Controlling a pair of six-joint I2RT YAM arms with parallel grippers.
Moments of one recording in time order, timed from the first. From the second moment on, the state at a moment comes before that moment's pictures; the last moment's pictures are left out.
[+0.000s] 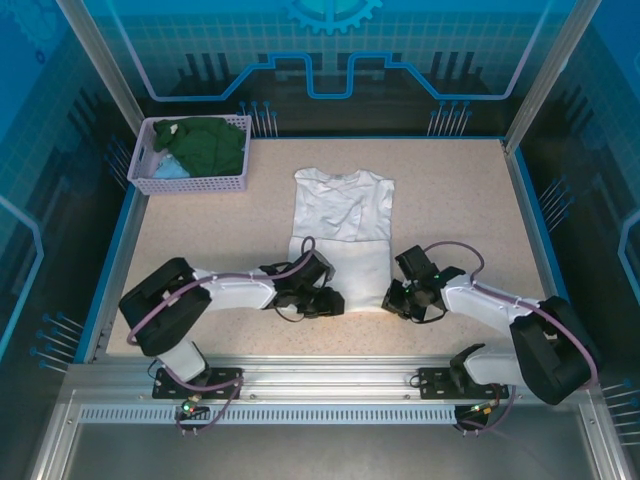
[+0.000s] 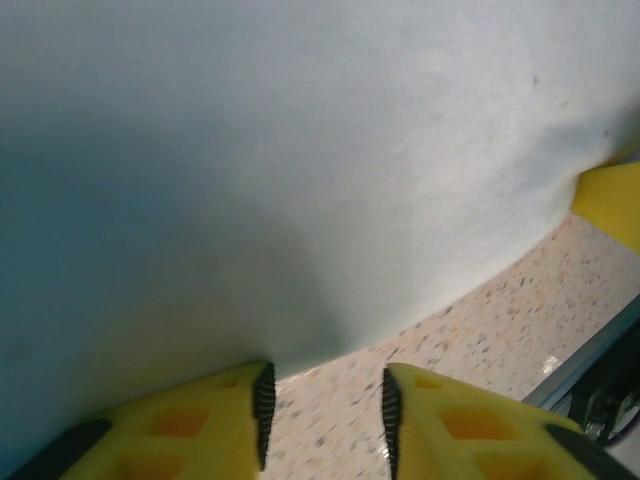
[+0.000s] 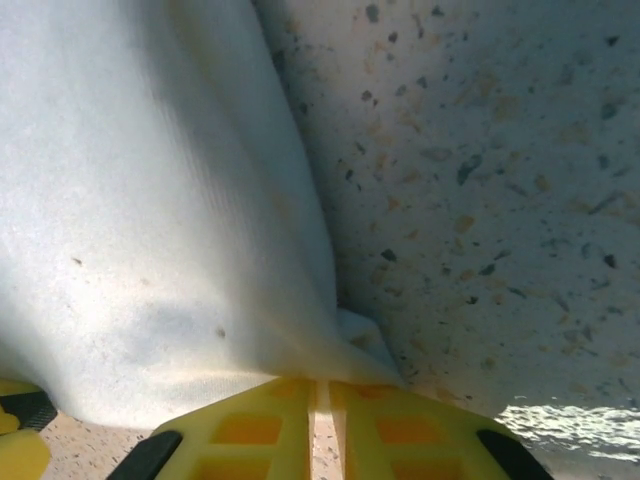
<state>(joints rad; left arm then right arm) -0.83 1.62 0.73 -0.14 0.34 -0.91 0.49 1.28 0.52 -0.48 -0.24 0.94</state>
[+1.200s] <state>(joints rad) -0.40 1.91 1.21 -0.39 0.23 -0.71 0.25 1.91 1.20 -0.60 -0.27 0.74</state>
